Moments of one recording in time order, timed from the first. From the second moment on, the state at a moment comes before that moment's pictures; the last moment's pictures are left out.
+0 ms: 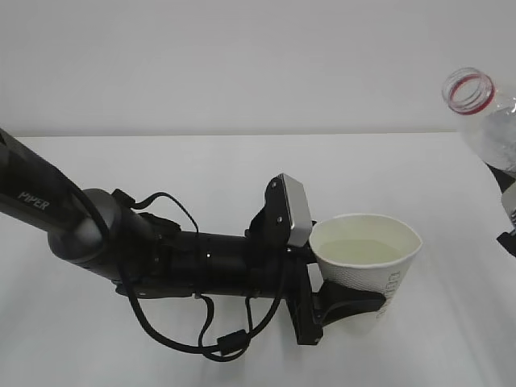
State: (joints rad) left arm -0.69 2.23 -1.04 0.93 -1.05 -0.39; right arm 0.06 1.31 -0.24 -0.10 -0.90 -0.87
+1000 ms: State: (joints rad) left arm -0.69 2.23 -1.04 0.93 -1.05 -0.39; right arm 0.06 1.31 -0.24 -0.10 -0.90 -0.10
